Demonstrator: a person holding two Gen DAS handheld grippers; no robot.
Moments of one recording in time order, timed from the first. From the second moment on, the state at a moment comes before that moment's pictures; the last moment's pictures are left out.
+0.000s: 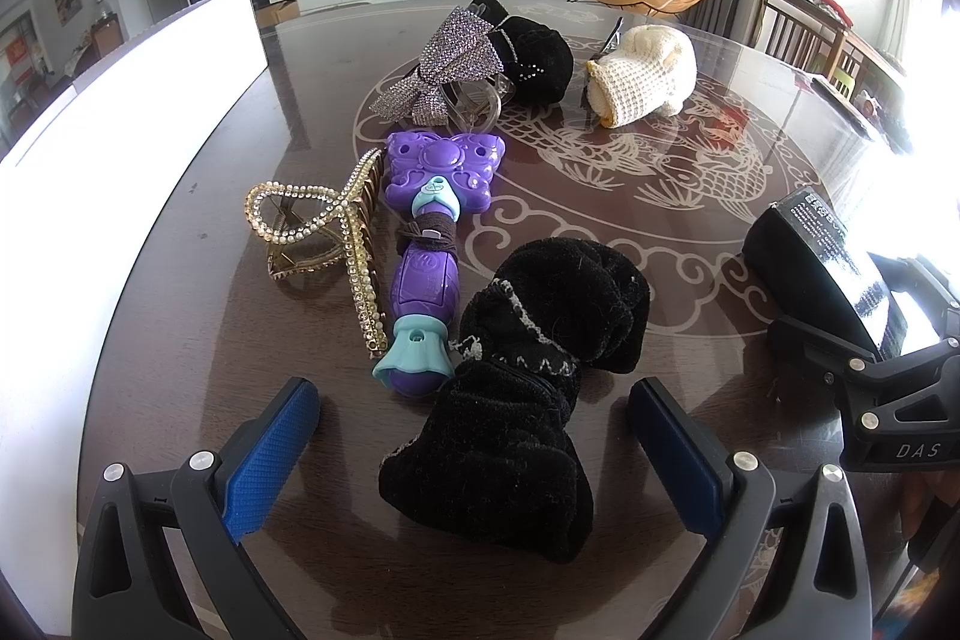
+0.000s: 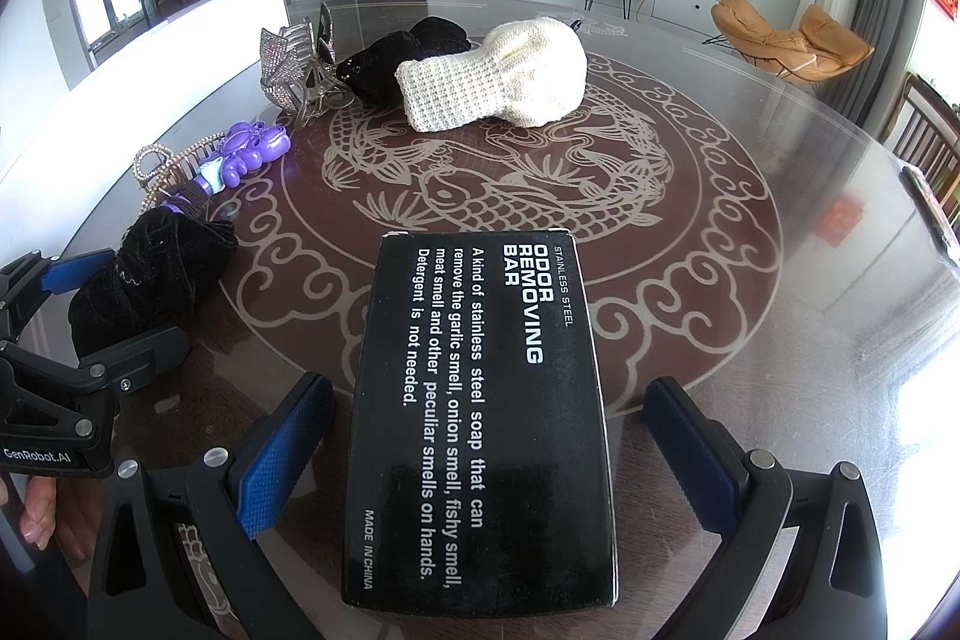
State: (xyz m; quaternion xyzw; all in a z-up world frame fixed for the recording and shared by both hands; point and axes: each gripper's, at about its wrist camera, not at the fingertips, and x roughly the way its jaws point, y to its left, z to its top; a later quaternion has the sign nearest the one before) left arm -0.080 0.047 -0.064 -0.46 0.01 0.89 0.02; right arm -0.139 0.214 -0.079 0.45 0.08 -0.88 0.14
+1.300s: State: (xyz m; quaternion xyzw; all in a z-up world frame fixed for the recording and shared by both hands) left arm -0.019 -0.017 0.019 -0.32 -0.17 0.93 0.09; right arm -0.128 0.200 -0.021 0.45 0.06 -0.87 0.20
